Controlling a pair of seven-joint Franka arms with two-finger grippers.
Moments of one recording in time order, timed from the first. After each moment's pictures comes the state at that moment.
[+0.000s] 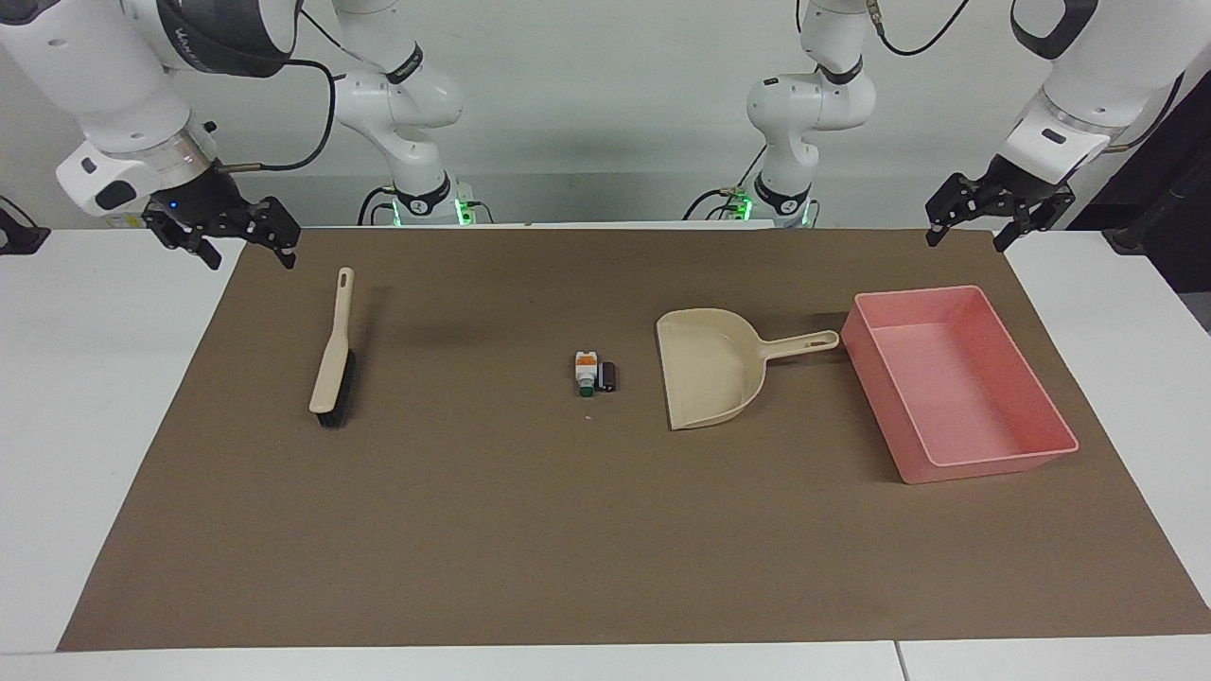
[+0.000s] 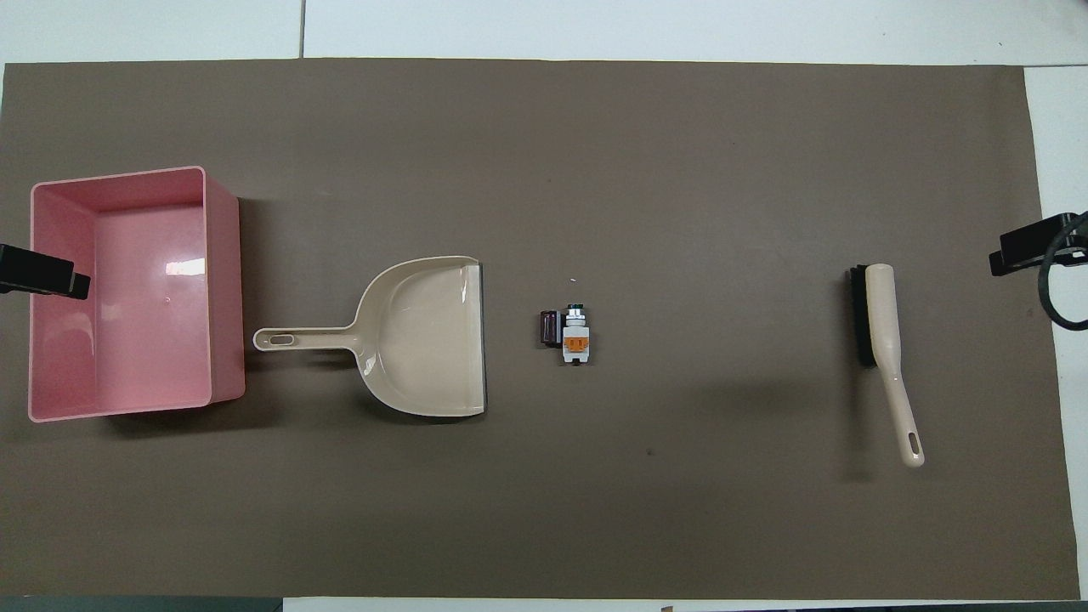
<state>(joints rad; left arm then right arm) -0.03 -0.06 0.04 -1.62 -0.04 1.52 0.15 0.02 0.01 -0.13 -1.57 0.00 1.51 -0.09</state>
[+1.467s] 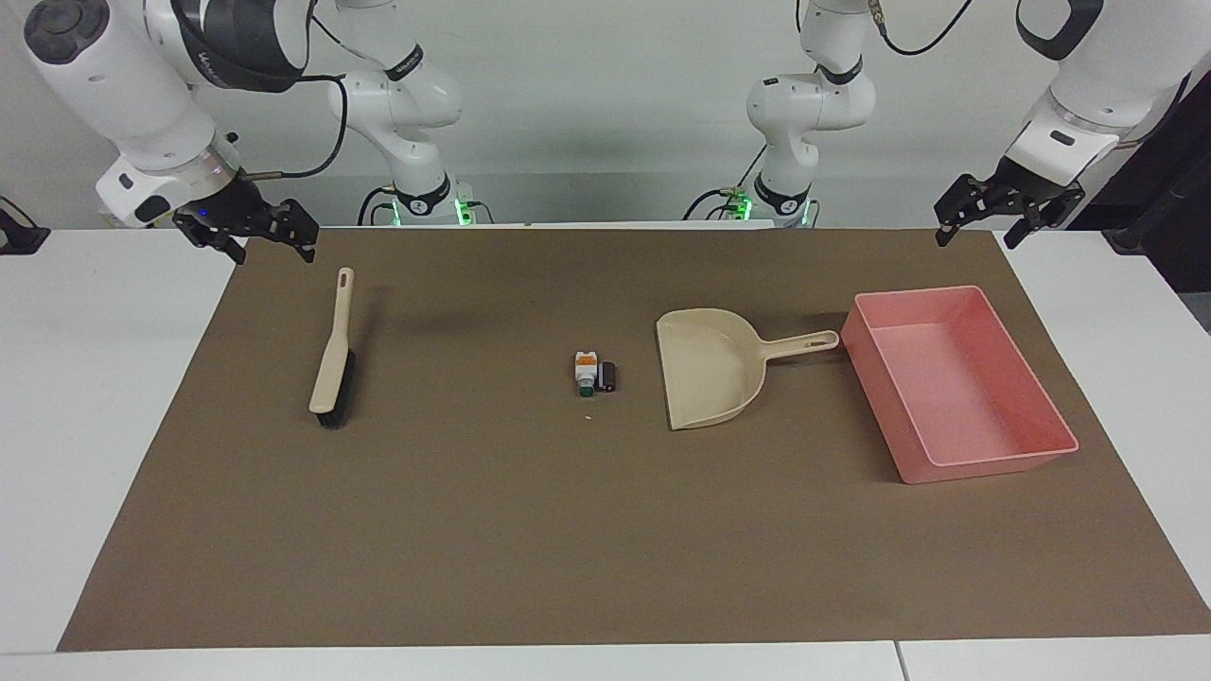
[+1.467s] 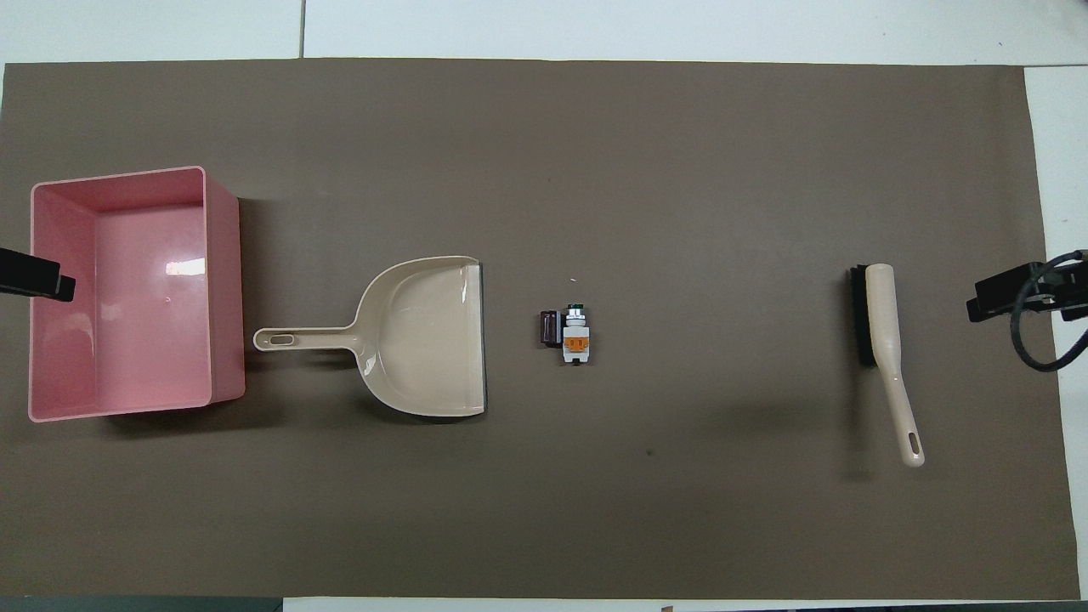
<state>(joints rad) -0.03 -0.06 0.05 -1.62 -0.01 1.51 0.15 0.02 -0.09 -0.13 -1.79 0.00 1.54 -0.09</state>
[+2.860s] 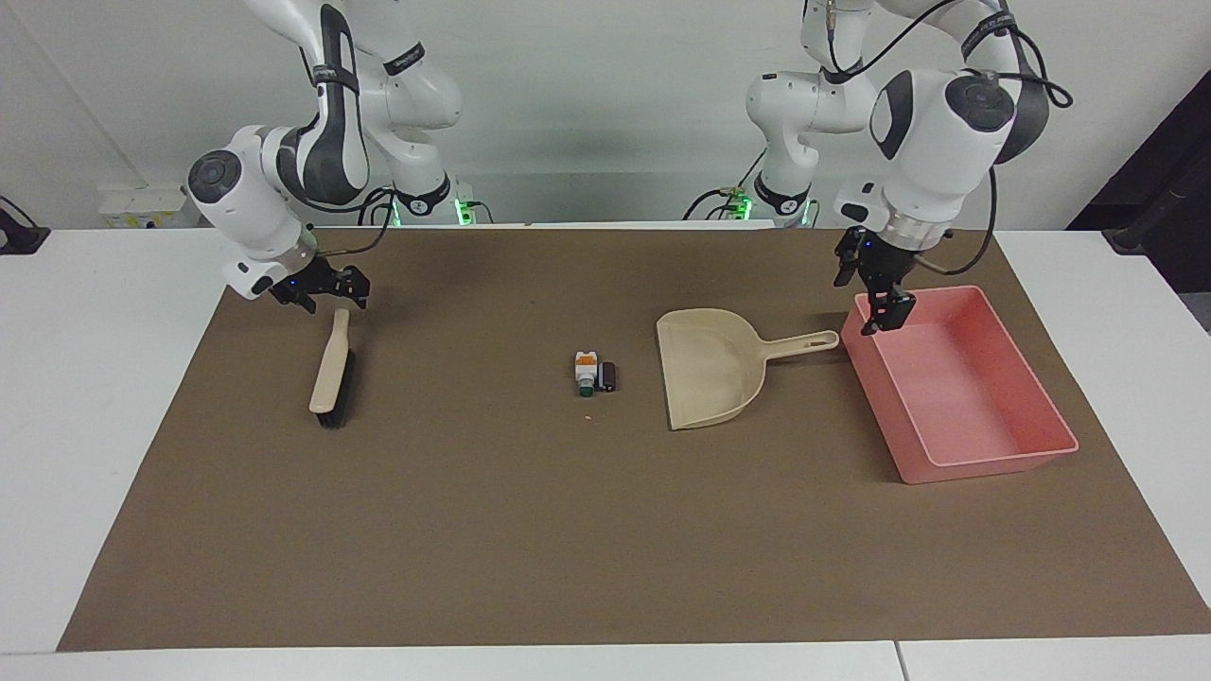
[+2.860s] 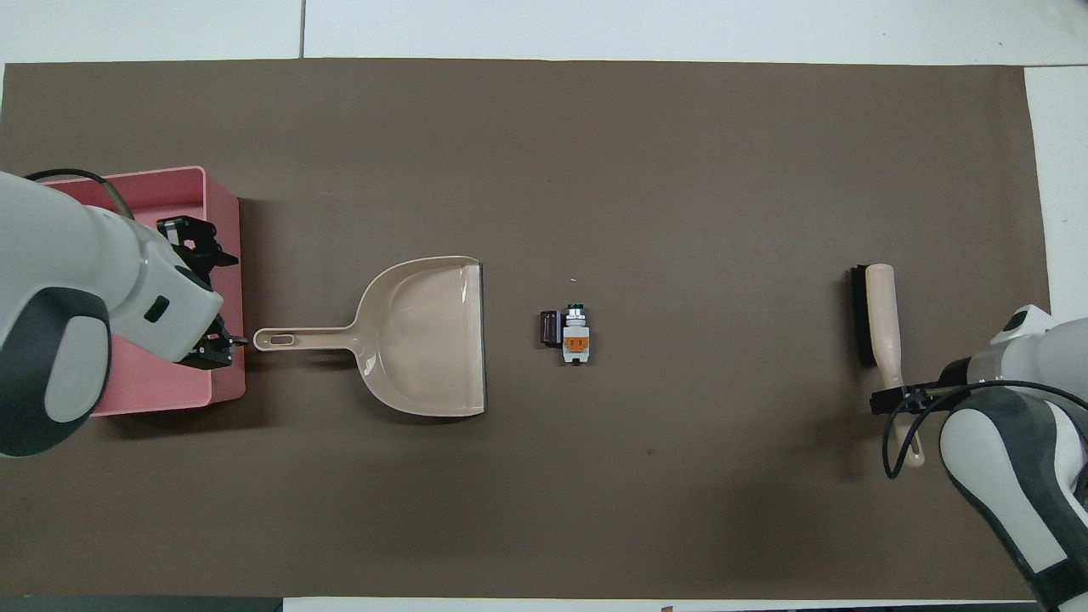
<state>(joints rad) -0.25 -0.09 0.01 -2.06 -0.01 1.99 1.28 -0.07 -0.18 -0.13 -2.49 0.01 2.13 -0.26</state>
